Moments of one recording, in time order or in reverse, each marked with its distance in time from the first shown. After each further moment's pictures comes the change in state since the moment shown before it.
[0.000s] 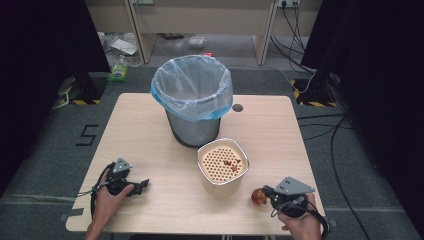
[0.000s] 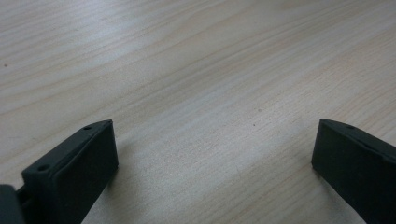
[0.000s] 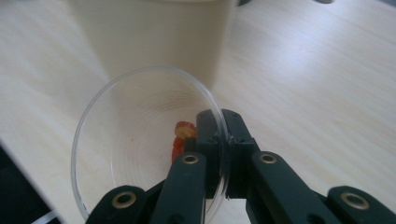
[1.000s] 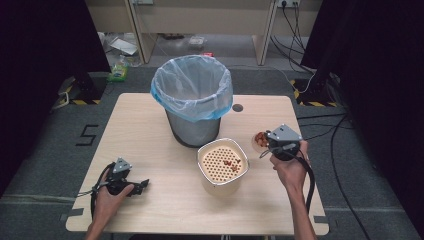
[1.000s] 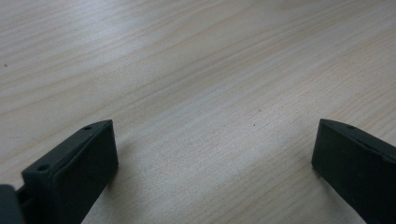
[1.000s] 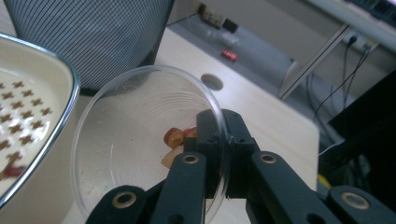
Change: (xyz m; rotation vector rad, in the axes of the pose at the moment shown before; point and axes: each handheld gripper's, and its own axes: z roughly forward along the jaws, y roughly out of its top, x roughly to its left) left arm 0.000 0.000 0.000 0.002 0.001 0.002; right arm -0.064 0.099 0.048 -0.138 -0.293 -0.114
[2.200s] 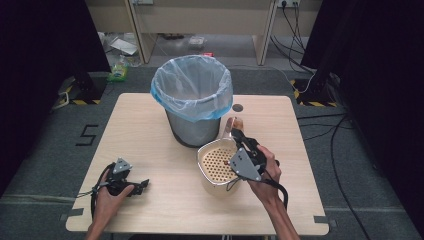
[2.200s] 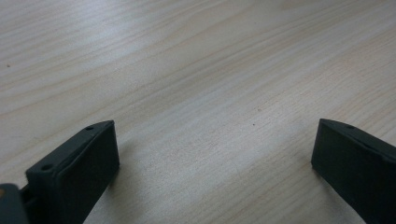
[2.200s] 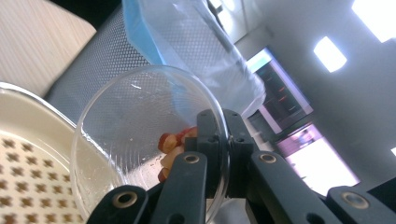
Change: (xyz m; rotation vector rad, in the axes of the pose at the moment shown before) left arm -0.001 0.000 0.000 -0.005 0.007 0.000; right arm 0.092 0.031 -0.021 -0.413 -0.198 -0.545
